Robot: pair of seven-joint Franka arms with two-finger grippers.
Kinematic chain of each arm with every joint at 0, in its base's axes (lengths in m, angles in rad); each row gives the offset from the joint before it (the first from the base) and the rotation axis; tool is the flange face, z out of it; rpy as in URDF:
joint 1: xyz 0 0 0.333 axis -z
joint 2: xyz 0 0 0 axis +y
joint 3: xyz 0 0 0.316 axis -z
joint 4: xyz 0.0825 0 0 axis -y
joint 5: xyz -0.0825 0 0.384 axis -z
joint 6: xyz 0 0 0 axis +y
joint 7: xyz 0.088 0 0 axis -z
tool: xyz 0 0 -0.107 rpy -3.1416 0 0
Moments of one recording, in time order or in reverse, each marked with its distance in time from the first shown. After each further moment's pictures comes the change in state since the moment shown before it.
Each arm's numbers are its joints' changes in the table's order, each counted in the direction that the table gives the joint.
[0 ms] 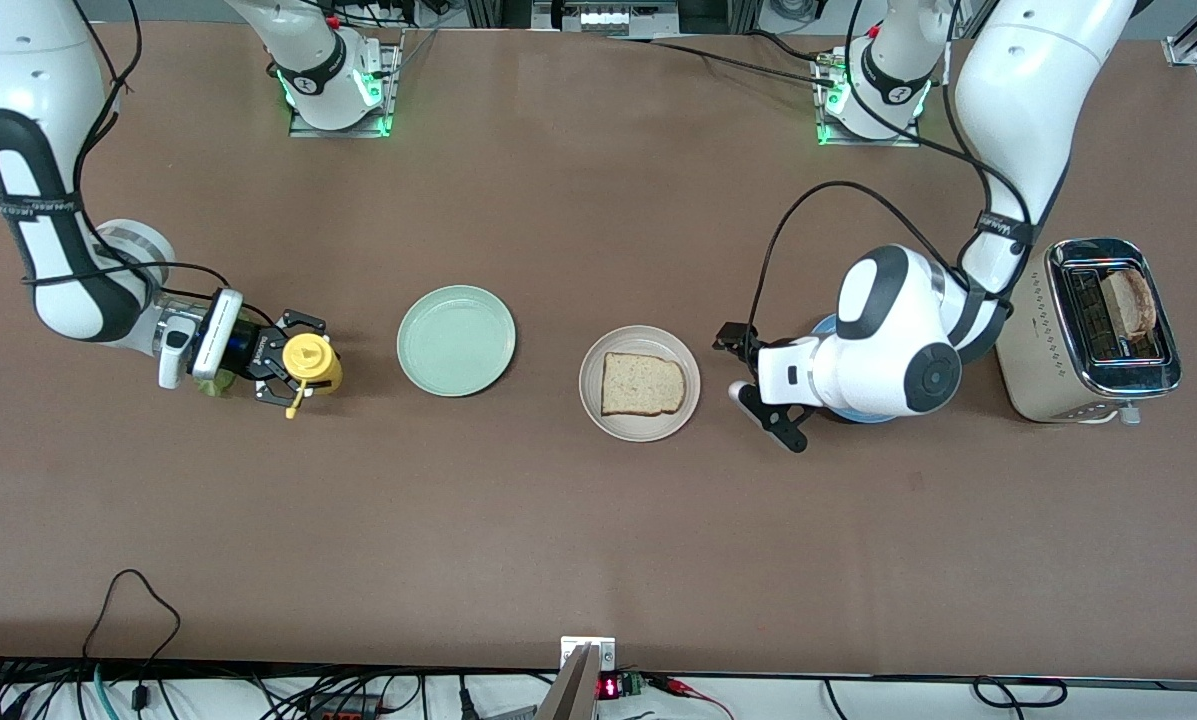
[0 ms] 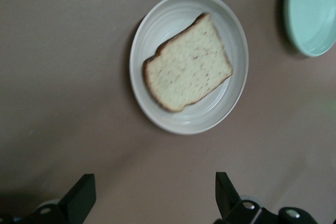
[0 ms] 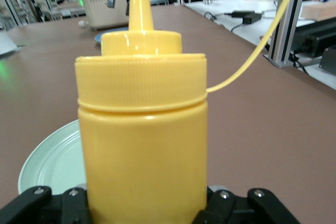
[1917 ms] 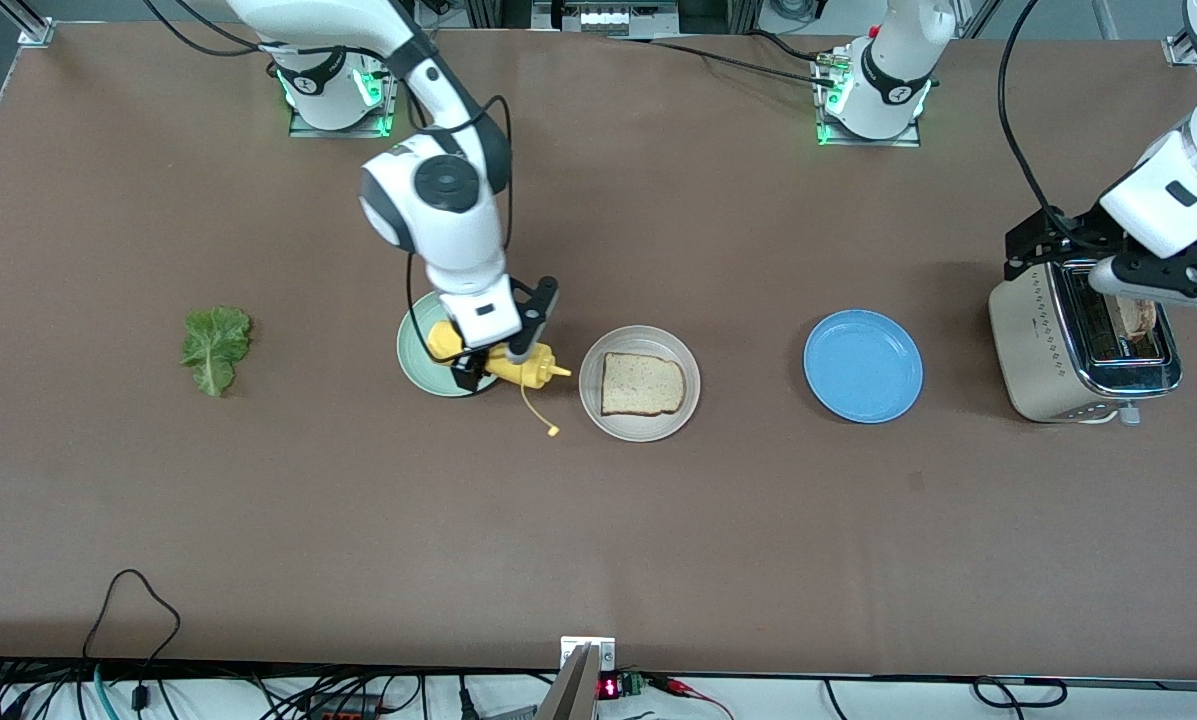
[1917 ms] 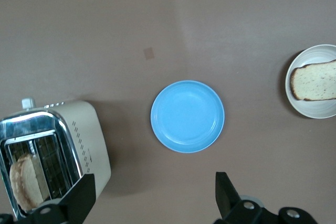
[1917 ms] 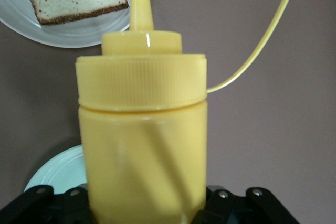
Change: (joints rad) left arm -0.048 -0.615 -0.320 -0.126 -0.200 0.237 -0.238; right arm -0.745 0.016 -0.001 0.312 1.644 -0.296 1.931
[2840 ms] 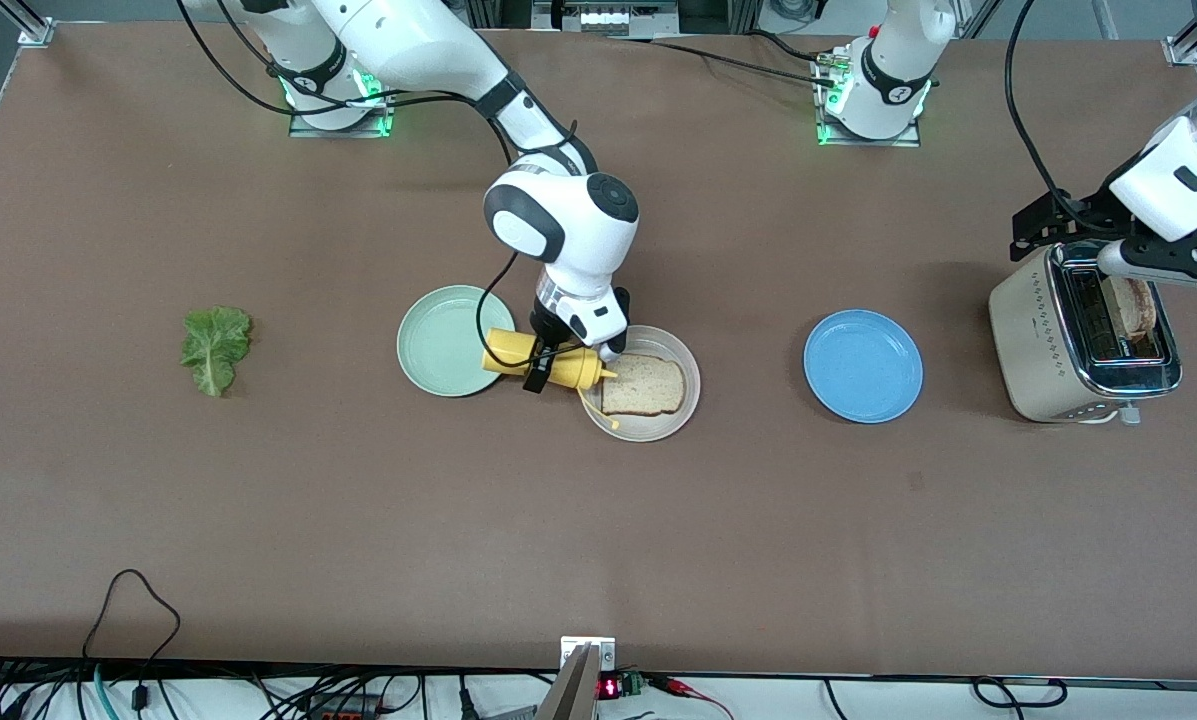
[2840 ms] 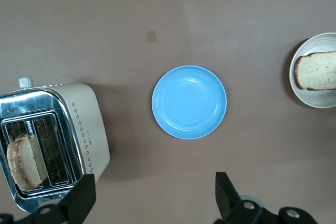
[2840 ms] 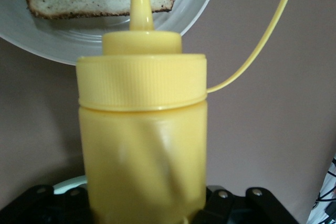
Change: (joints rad) left arm -0.004 -0.031 -0.017 -0.038 0.011 0.025 0.000; right arm -0.167 0.260 0.016 0.261 0.264 0.208 0.112
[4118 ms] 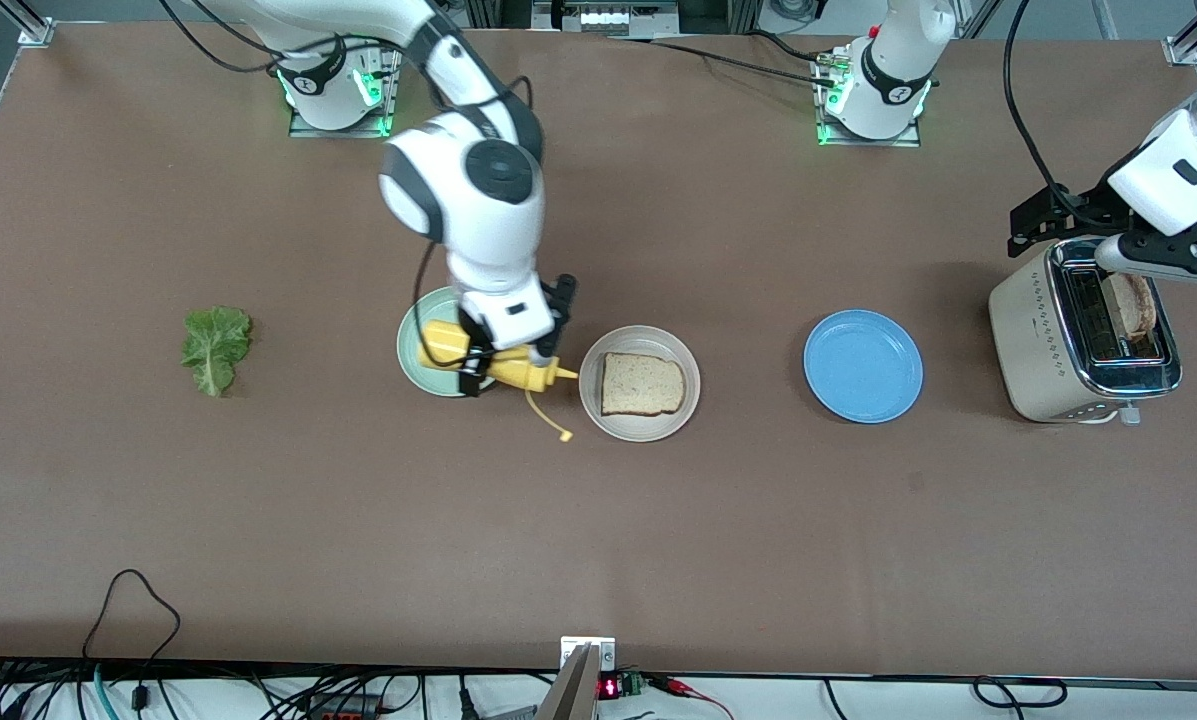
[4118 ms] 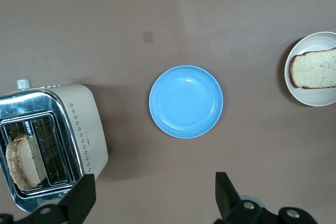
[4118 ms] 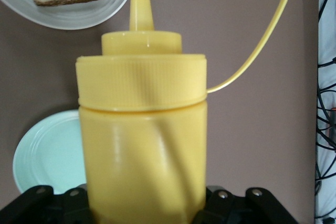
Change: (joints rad) left arm 0.003 0.000 0.011 0.020 0.002 0.019 -0.001; right arm 0.177 -0.301 0.019 -0.100 -0.340 0.019 -0.322
